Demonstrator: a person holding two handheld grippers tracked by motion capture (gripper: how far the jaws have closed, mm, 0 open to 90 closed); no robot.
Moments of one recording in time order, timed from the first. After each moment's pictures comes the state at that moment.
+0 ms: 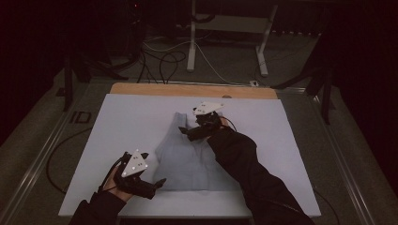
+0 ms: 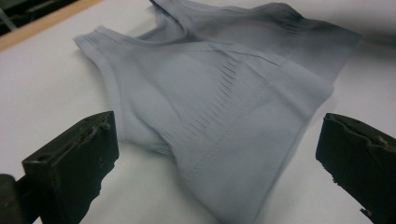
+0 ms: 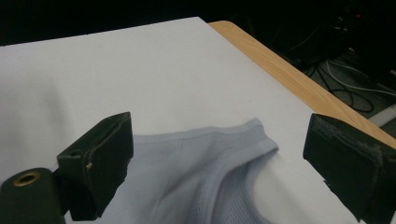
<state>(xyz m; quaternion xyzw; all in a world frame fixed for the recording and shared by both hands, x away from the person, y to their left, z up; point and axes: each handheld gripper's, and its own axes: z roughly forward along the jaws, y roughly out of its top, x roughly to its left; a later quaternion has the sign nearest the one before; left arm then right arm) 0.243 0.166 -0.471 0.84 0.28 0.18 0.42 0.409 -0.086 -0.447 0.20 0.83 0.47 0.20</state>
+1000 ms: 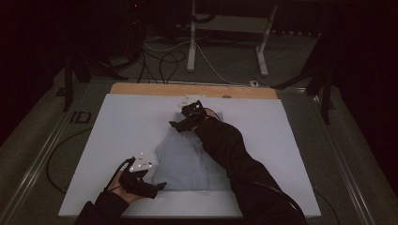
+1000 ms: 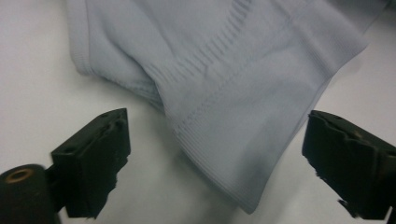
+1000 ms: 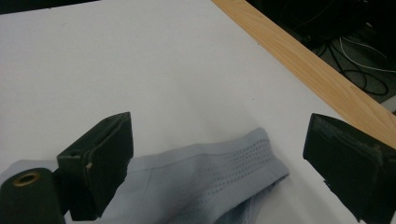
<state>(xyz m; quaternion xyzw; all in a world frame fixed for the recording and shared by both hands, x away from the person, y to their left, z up) 0.258 0.166 -0.511 0.86 0.33 0.11 0.37 0.462 -0.045 -0.471 0.20 0.86 0.43 0.18</state>
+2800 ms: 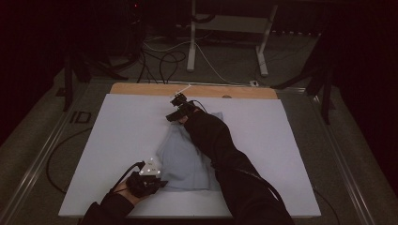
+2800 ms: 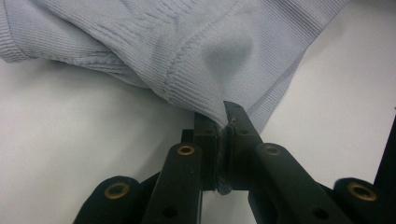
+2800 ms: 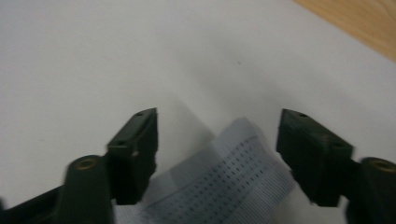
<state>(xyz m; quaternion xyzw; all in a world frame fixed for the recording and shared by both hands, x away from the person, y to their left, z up) 0.256 0.150 -0.521 0.89 0.29 0.07 0.34 0.522 -0.006 -0.500 0.35 0.87 0.33 0.11</state>
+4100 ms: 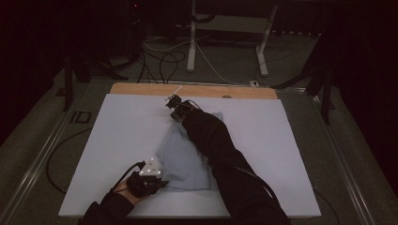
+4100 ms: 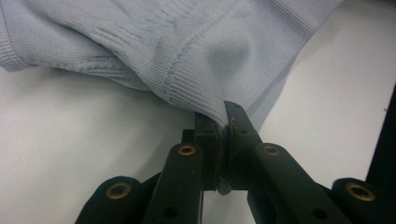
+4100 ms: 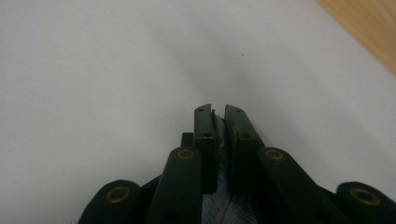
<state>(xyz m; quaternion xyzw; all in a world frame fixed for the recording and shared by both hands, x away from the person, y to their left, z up) 0.255 0.149 -0.518 0.89 0.28 0.07 0.35 0.526 0.007 -0.503 0.28 0.91 0.27 0.14</state>
